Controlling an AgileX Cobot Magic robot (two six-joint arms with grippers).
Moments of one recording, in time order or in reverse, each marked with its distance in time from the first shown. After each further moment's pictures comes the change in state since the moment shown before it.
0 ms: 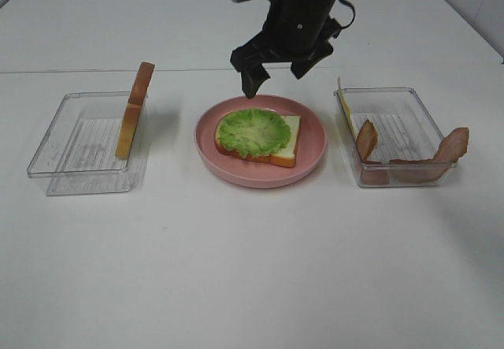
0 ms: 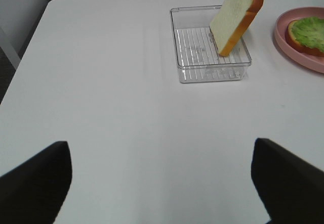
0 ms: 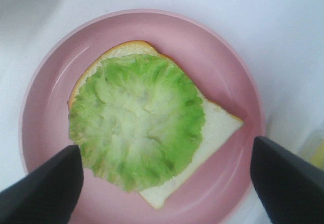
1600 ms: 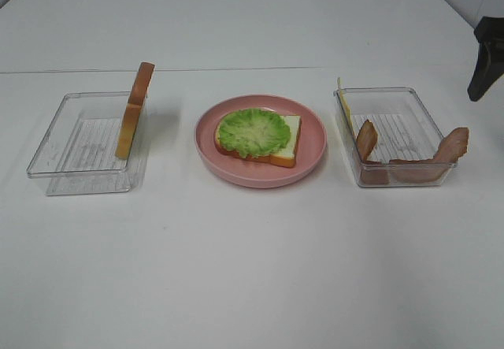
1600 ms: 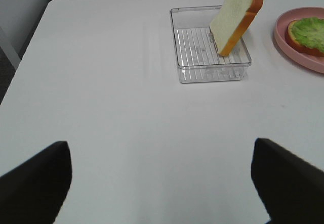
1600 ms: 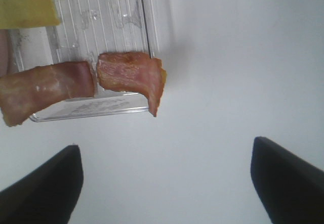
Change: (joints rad) left arm 0.000 0.000 0.000 0.000 0.000 0.000; right arm -0.609 -0.440 0.516 0.110 0.169 0.056
